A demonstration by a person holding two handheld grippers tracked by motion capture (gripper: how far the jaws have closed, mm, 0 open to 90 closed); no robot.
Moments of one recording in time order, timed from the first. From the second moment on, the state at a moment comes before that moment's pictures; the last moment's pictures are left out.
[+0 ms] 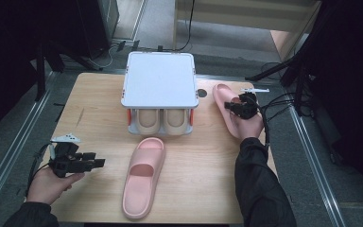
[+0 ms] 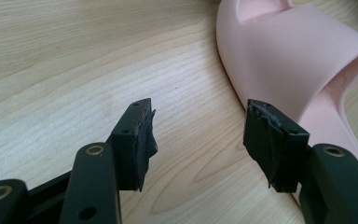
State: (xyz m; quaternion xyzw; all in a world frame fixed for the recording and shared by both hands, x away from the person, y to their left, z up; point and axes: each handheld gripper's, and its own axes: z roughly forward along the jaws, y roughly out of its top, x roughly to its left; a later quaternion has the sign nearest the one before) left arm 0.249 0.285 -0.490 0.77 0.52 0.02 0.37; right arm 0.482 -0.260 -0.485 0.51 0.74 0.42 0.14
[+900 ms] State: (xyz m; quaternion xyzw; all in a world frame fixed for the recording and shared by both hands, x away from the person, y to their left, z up) left arm 0.306 0.236 -0.487 0.82 0.44 -0.01 0.38; right arm 0.391 -0.261 -0.445 0.49 0.75 0.42 0.13
